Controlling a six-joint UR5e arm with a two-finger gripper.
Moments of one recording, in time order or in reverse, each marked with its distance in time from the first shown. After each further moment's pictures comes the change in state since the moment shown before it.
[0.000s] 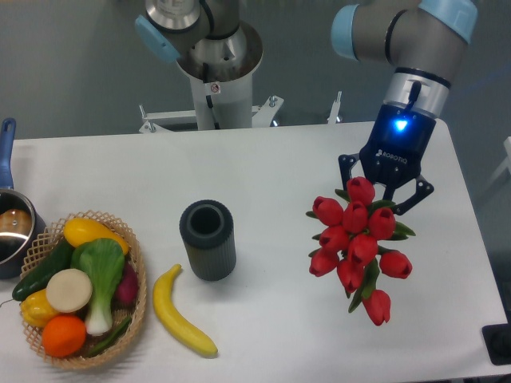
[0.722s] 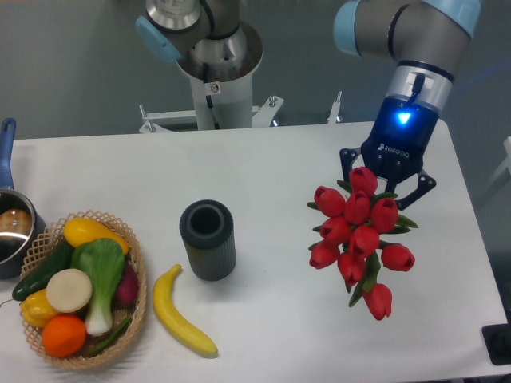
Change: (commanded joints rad) arm -0.034 0.003 0.008 0.002 -0.112 0.003
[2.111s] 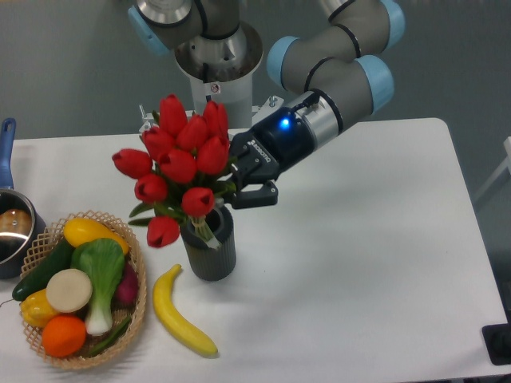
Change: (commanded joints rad) arm -0.144 0.063 -0.256 0.005 -0.579 0.147
